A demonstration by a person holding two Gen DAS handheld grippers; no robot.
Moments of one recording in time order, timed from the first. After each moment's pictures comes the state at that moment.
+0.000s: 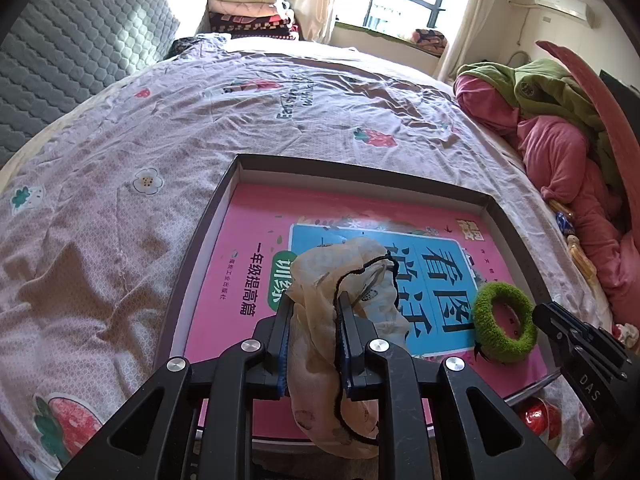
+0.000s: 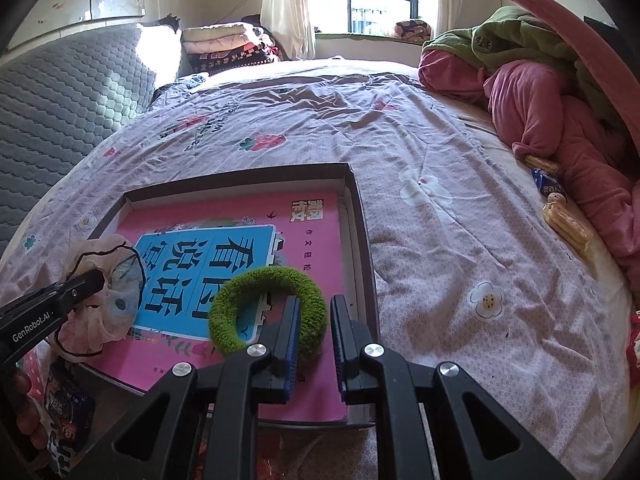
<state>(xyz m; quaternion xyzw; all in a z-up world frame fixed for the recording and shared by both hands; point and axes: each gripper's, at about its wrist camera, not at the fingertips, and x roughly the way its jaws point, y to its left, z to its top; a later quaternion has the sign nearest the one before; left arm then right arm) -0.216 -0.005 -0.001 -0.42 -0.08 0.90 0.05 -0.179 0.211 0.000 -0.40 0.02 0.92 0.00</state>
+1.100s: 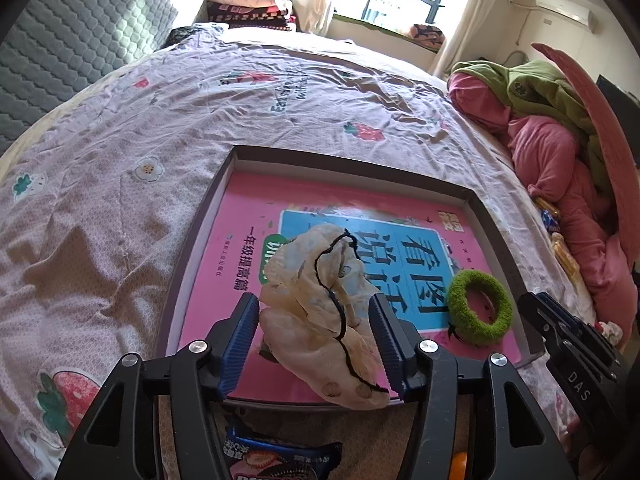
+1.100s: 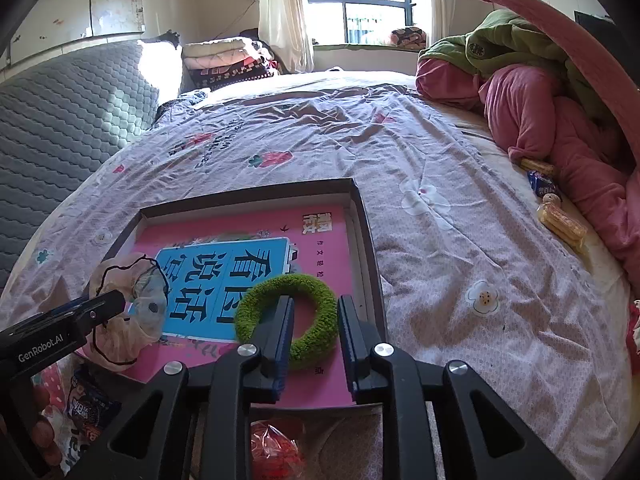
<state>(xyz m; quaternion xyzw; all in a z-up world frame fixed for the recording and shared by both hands) -0.197 -0.005 0.013 -0.43 -0.09 0.89 0.07 -0.163 0.205 0.016 -0.38 0.04 0.92 0.00</state>
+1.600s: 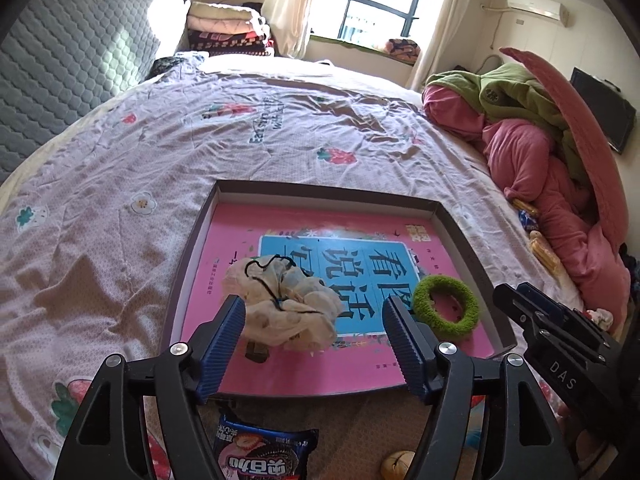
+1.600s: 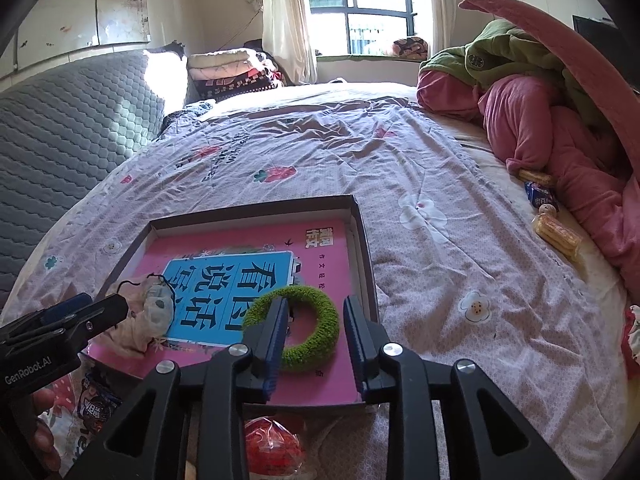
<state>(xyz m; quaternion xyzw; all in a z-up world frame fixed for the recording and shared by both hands) -0.171 0.002 0.042 -0.39 -0.07 0.91 0.09 -0.151 0.208 0.032 -0.36 0.04 0.93 -0.01</state>
